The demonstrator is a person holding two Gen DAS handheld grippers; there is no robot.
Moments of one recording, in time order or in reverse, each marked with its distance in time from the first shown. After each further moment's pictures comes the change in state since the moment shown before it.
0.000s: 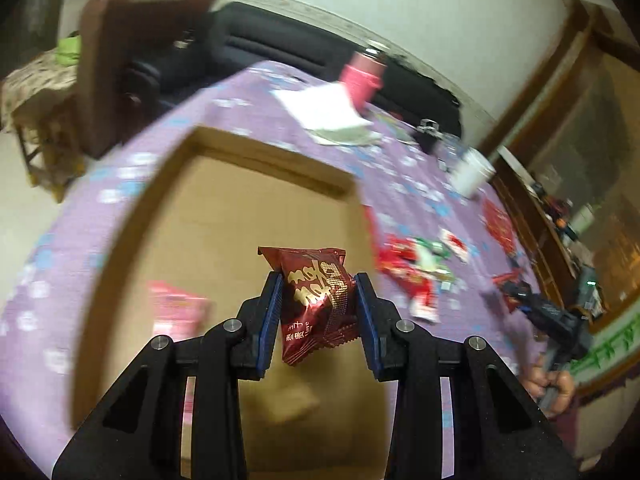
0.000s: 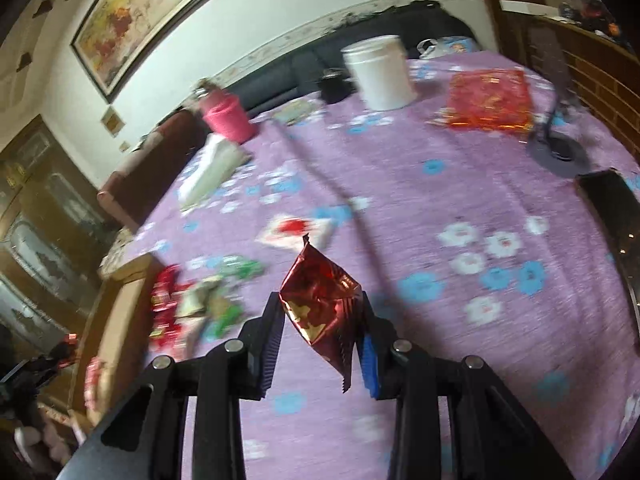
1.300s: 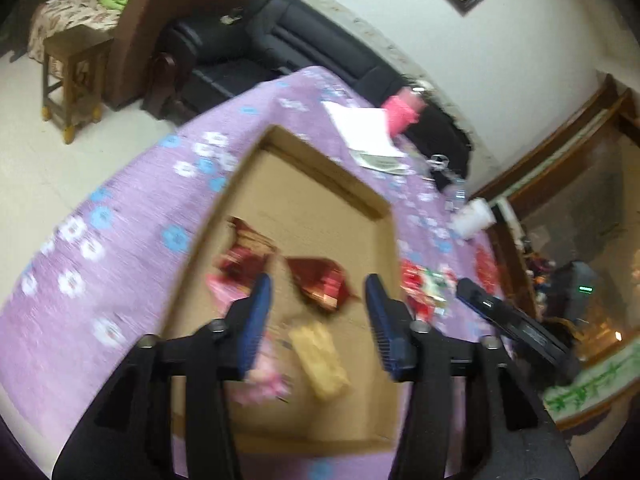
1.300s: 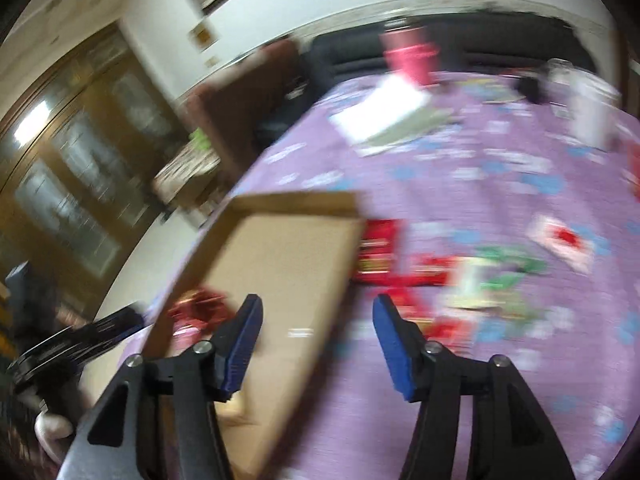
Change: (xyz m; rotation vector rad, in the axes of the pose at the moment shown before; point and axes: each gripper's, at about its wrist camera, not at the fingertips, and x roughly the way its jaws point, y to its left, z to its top) left arm -0.040 0.054 0.000 -0.222 -0.009 -0.109; right arm 0.049 0.191 -0.020 -0.258 0.162 0.130
